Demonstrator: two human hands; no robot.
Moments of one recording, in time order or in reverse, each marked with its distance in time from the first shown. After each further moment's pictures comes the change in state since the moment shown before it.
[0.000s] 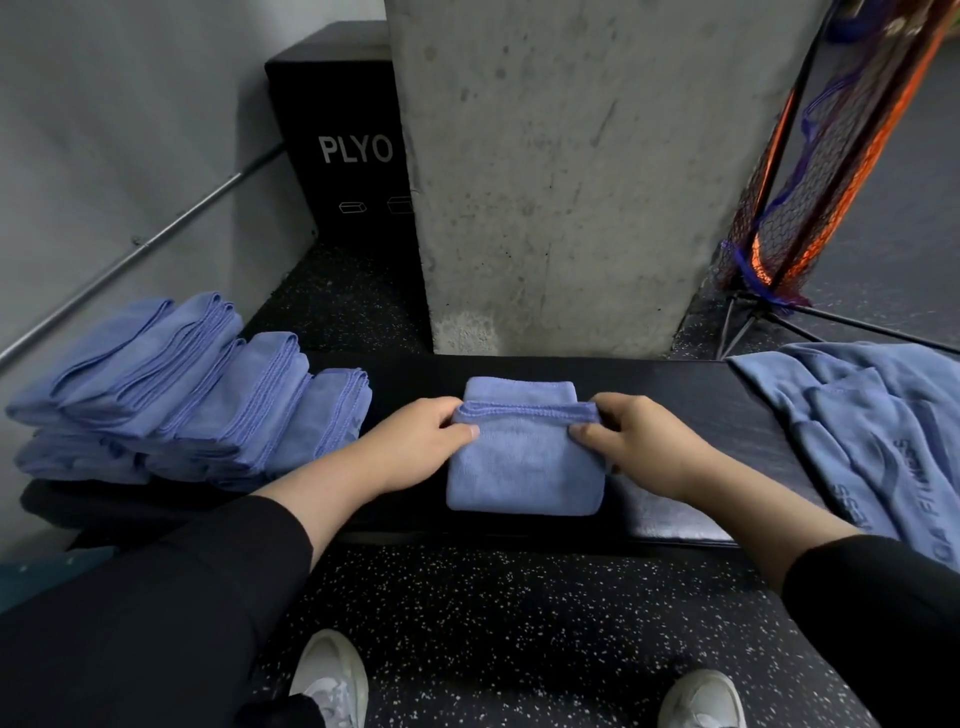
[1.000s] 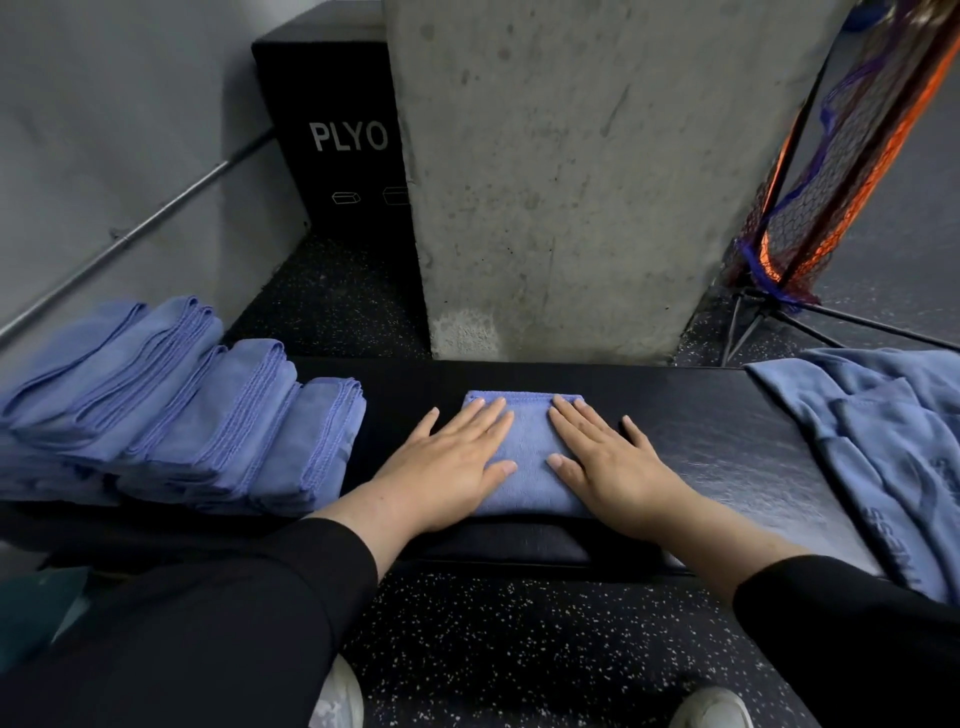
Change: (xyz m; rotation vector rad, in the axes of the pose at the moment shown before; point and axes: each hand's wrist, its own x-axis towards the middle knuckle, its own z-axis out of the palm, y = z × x) left_hand 0.041 -0.031 0.040 0.747 -0.114 0.183; right_hand 0.036 0.036 0.052 -0.539 -0.144 -0.088
